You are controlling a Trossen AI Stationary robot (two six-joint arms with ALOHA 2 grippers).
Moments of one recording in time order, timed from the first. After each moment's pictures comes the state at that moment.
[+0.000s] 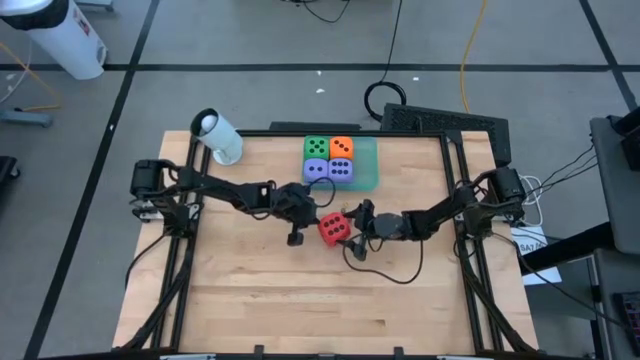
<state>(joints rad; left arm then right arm) 0.07 1.74 0.84 0.14 0.17 0.16 0.11 1.75 0.52 0.80 0.29 0.22</state>
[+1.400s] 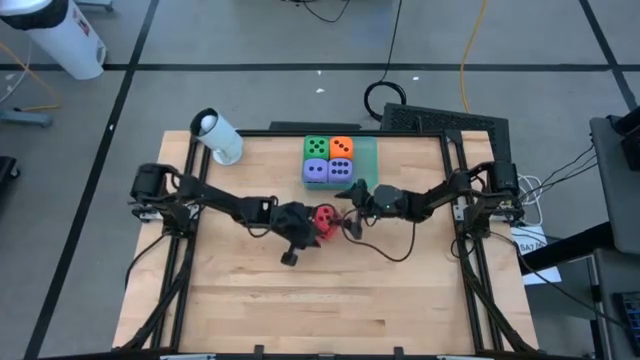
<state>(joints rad) -0.04 1.73 0.85 0.16 0.24 0.26 -0.11 1.75 0.53 0.92 0.02 0.12</state>
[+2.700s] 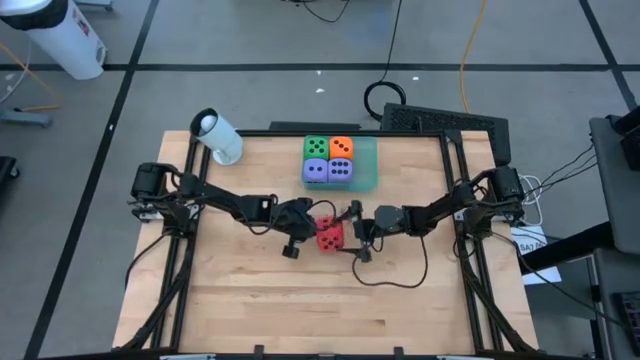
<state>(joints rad) -0.02 1.72 0.84 0.14 0.03 0.32 0.11 1.75 0.52 0.89 -0.05 -0.18</state>
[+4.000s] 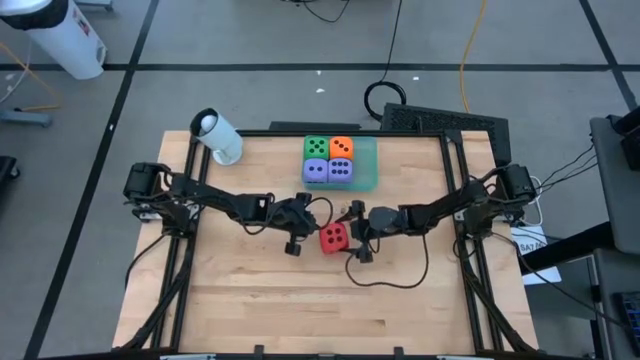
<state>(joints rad) -0.06 1.67 0.84 0.13 -0.04 0.31 0.09 1.65 0.60 0.57 0.06 -0.13</state>
